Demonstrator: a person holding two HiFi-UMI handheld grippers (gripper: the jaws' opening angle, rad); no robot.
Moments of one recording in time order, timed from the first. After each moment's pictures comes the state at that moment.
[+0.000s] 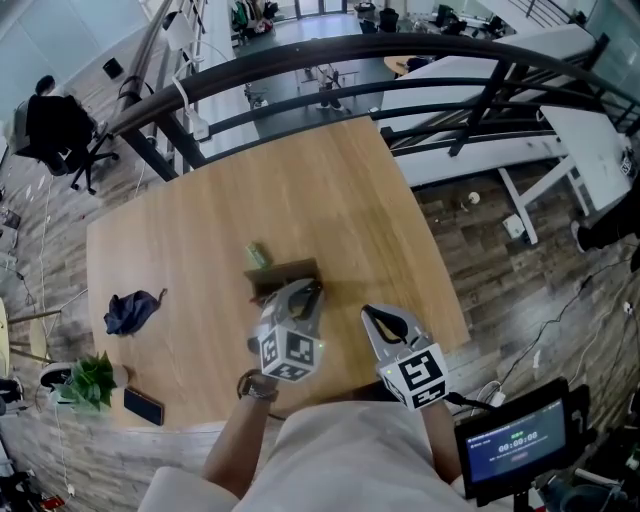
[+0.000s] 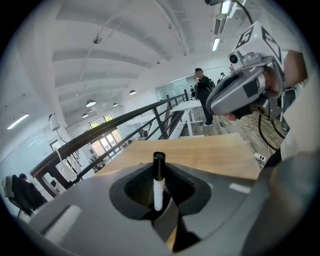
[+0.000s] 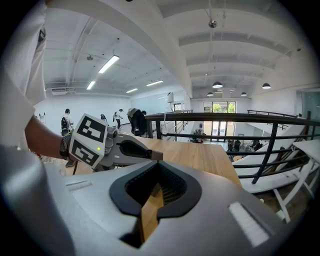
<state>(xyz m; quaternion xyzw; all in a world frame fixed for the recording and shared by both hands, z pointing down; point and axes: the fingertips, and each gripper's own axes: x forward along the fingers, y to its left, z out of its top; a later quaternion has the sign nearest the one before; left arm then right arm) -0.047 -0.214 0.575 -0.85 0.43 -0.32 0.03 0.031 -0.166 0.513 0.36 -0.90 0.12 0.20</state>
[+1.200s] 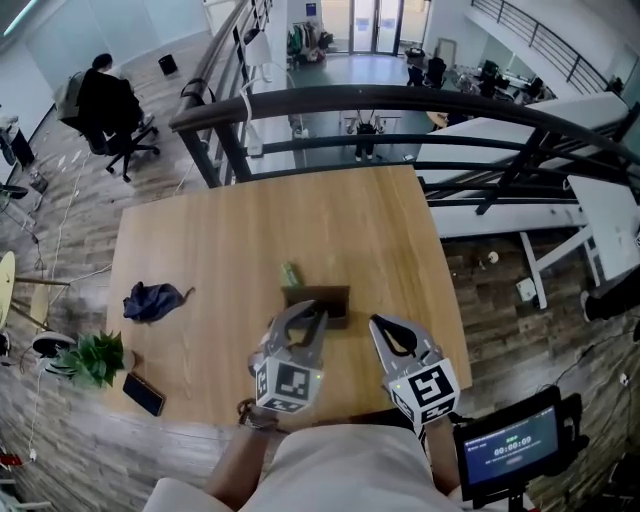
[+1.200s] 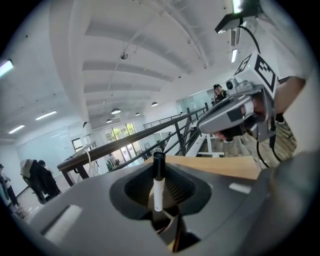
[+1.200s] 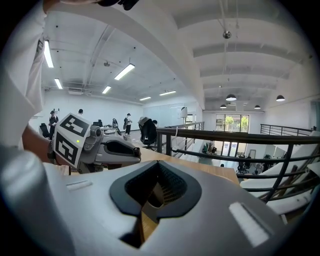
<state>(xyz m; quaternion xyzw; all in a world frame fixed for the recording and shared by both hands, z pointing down) -0.098 -0.198 0.489 -0.82 0.53 -0.22 0.04 -0.014 -0.189 0.453 0.30 -0.94 0.05 0.17</state>
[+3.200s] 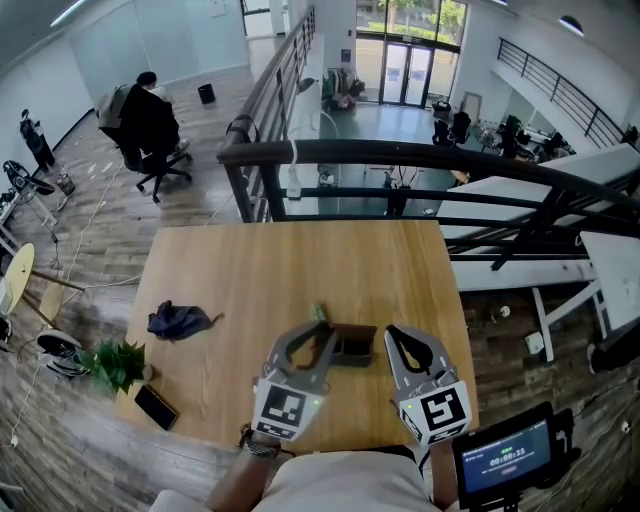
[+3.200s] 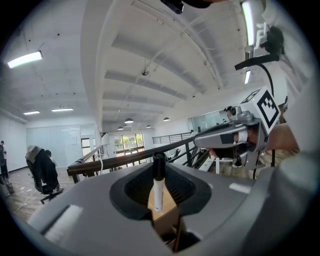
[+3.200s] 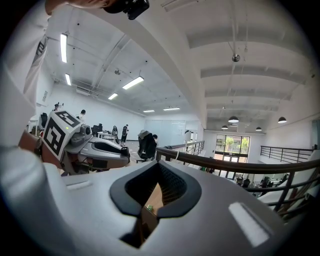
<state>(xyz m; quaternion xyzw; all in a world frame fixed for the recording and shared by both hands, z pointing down) -0.138 -0.193 0.386 -0.81 0.58 -0.10 0.03 -0.050 -0.207 0.364 0.31 -0.94 -0.05 0.10</state>
